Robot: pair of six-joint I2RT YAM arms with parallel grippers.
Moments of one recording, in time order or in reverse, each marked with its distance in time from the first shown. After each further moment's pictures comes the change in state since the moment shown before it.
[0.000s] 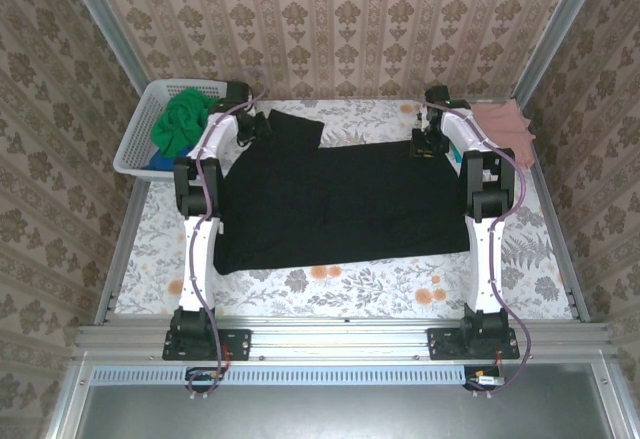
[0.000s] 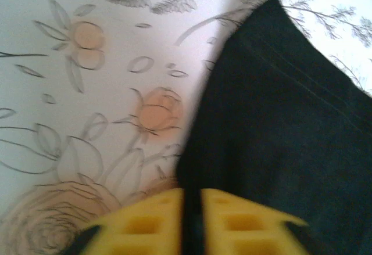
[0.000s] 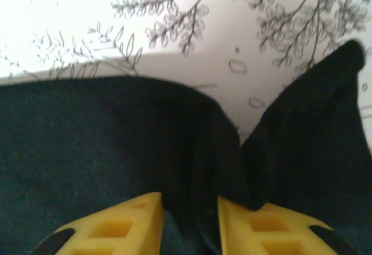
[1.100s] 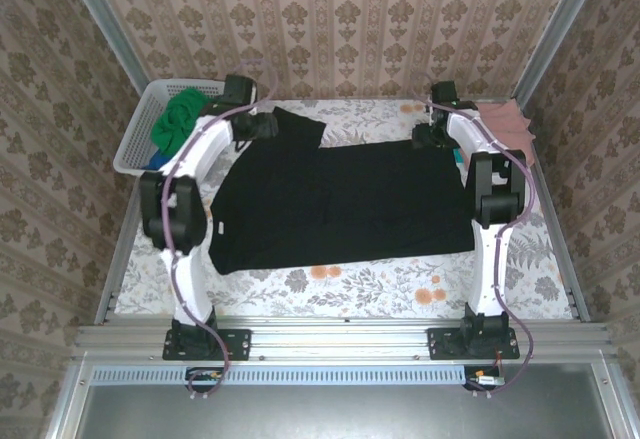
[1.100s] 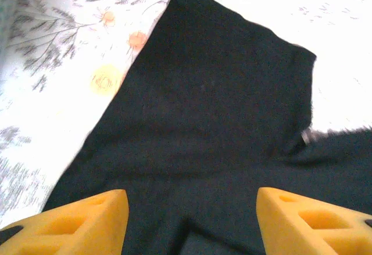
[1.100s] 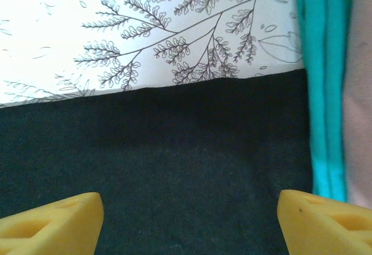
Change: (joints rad) left arm -0.109 -0.536 -0.510 0.045 -0.222 0.116; right arm -0.008 -0.102 -0.109 0.136 0.146 -0.043
